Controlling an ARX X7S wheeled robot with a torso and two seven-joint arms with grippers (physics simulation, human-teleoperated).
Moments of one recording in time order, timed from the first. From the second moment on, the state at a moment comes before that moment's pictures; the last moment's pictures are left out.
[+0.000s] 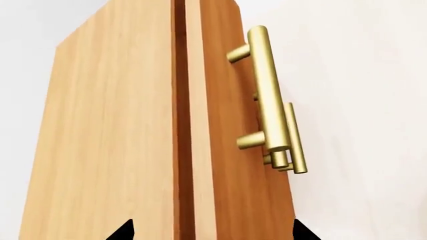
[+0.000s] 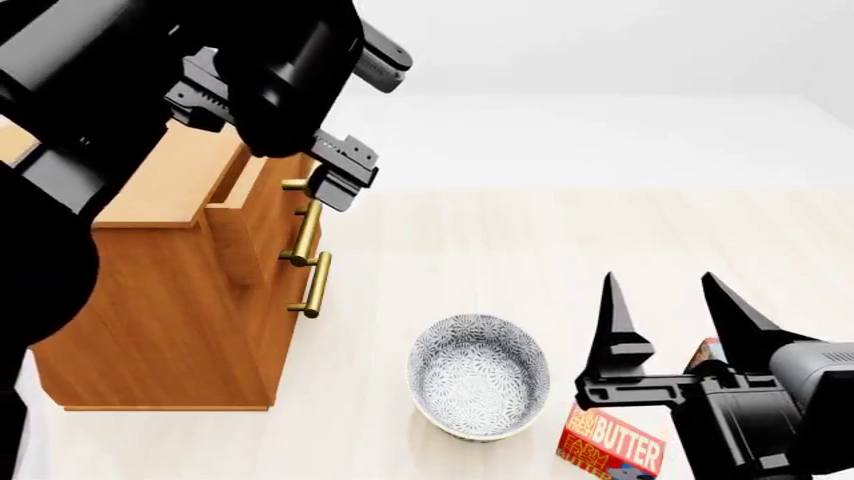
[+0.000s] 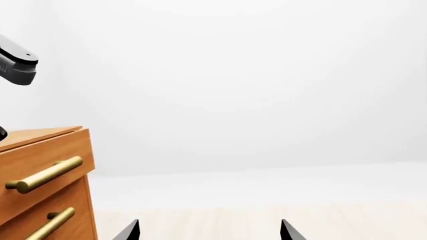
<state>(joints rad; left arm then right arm) -2.04 0.00 1.66 -1.08 -1.98 -1.41 -0.82 -0.02 0.43 0.13 -0.91 0.68 0.60 0.33</state>
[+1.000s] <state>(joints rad) -1.98 0.00 1.65 -1.10 -1.93 -1.40 -0.73 -0.05 0.45 0.14 -0.88 0.70 0.55 0.32</state>
